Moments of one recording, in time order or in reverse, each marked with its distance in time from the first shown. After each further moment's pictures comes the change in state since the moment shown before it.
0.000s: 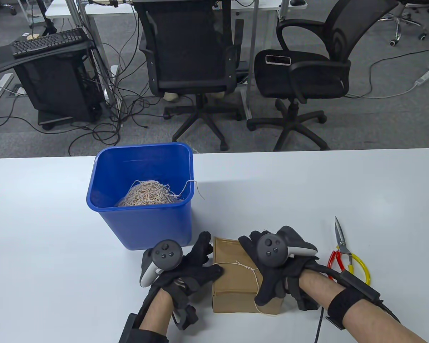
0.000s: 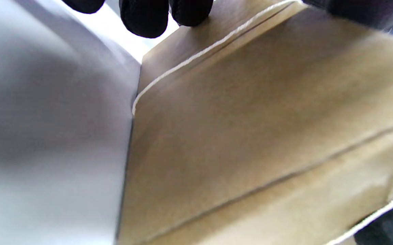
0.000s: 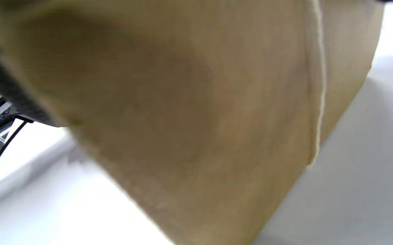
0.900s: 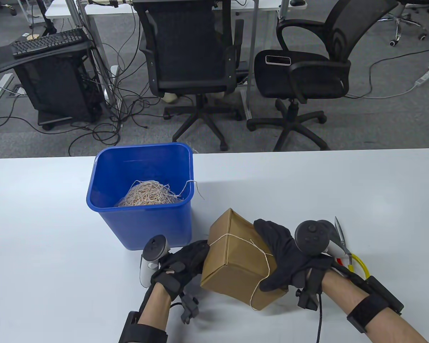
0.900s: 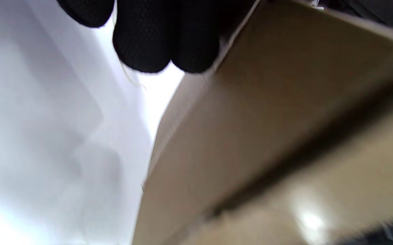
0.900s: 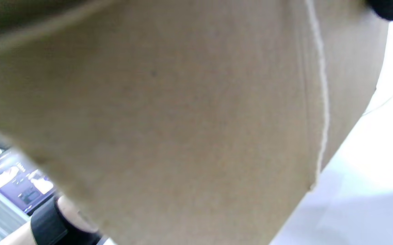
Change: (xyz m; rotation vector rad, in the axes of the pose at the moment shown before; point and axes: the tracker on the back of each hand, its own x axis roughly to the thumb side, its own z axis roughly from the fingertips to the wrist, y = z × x) left_hand -0.007 0.006 -0.008 0.032 -0.043 0.551; right_hand -0.018 -0.027 0.045 -0.342 -0.171 -0.391
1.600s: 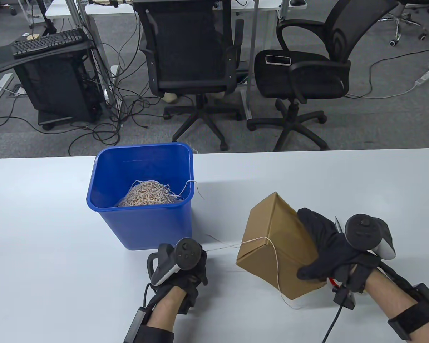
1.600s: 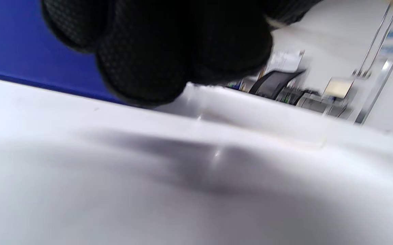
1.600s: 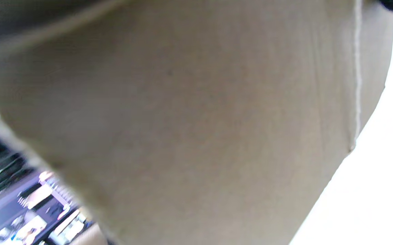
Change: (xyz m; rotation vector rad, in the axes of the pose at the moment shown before) left_hand 0.033 -0.022 -0.004 0.279 0.231 -1.288; right_hand -0.013 -0.074 0.077 -0.237 0.138 -0.055
